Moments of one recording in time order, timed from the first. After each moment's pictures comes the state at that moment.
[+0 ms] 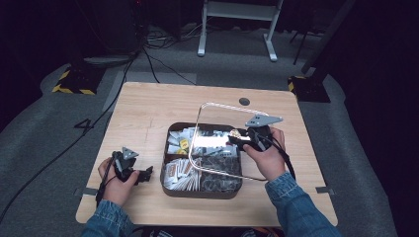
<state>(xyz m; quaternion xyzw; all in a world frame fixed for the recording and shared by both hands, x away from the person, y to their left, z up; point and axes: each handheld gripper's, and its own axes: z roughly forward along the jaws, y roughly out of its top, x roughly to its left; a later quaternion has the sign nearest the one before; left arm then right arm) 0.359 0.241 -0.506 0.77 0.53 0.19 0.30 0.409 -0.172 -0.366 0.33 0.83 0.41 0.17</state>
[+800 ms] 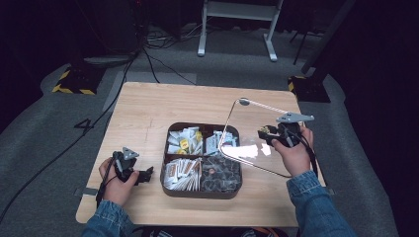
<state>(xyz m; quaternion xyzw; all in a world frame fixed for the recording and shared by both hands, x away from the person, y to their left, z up) 0.358 0.240 -0.506 0.78 0.52 0.19 0.30 0.425 -0.253 -0.371 0.40 0.80 0.38 0.21</state>
